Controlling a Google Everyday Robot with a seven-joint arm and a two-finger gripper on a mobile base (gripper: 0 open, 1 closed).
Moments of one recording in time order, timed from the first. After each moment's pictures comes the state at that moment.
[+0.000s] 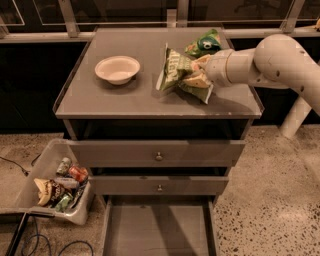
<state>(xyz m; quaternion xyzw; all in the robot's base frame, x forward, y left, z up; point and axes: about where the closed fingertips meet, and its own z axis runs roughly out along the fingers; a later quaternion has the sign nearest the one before) 0.717 -0.121 0.877 -0.53 0.66 0.05 0.53</state>
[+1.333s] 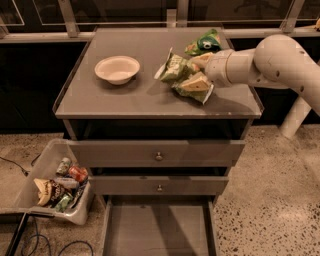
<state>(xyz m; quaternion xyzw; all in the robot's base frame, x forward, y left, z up) 0.717 -0.123 0.876 -0.53 0.67 0.05 0.53</state>
